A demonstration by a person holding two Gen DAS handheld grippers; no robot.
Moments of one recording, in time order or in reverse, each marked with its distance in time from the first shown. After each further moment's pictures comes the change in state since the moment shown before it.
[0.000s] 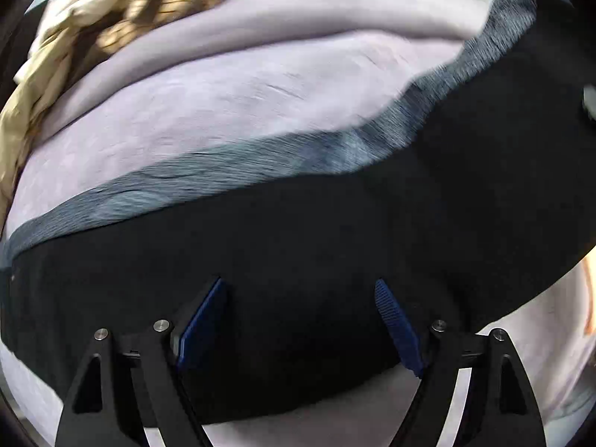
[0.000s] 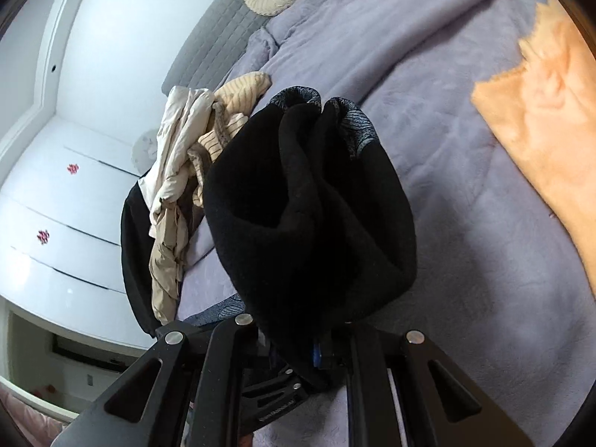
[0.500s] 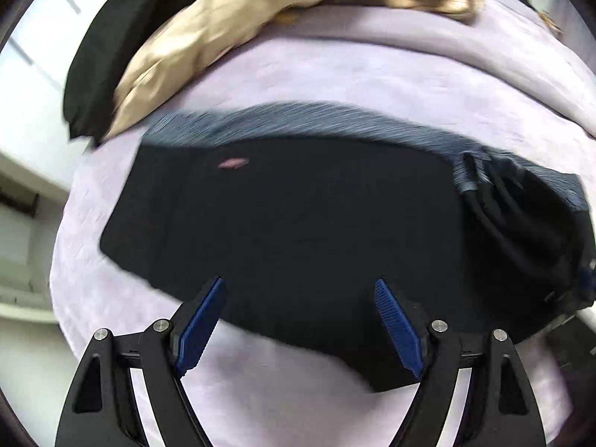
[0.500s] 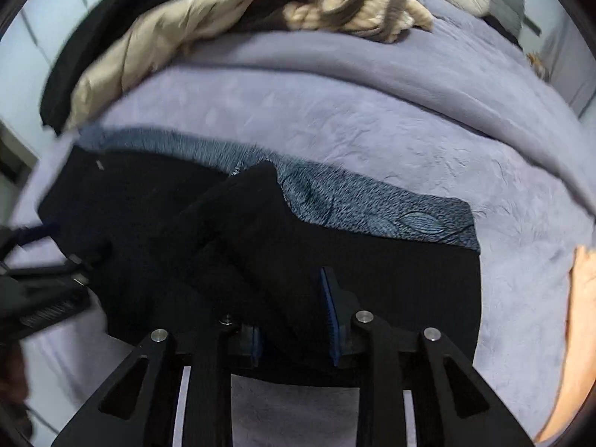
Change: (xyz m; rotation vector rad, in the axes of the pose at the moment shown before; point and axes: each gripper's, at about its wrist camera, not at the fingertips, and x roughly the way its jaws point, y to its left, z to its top) left arm -0.071 0.259 -0.097 -0.334 0.081 0.269; right arm 0.231 0.228 -0.186 -0.868 0.338 -0.630
